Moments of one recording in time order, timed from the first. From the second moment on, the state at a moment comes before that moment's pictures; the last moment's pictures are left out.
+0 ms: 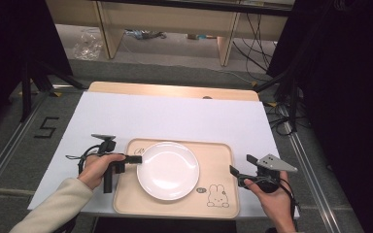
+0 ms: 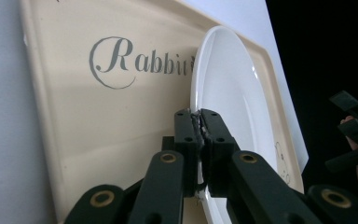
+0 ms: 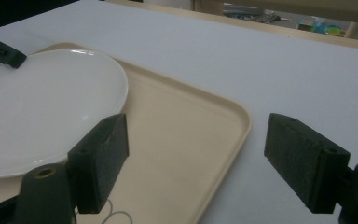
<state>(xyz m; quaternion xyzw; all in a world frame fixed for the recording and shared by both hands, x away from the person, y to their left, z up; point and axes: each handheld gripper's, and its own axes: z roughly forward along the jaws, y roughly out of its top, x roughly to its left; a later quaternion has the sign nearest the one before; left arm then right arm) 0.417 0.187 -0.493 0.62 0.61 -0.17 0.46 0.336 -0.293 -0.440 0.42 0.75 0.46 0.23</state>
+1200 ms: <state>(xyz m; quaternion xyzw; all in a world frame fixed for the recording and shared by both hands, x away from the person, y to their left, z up) 0.397 0.188 -0.458 0.73 0.47 0.07 0.49 0.335 -0.293 -0.440 0.42 0.75 0.46 0.23</state>
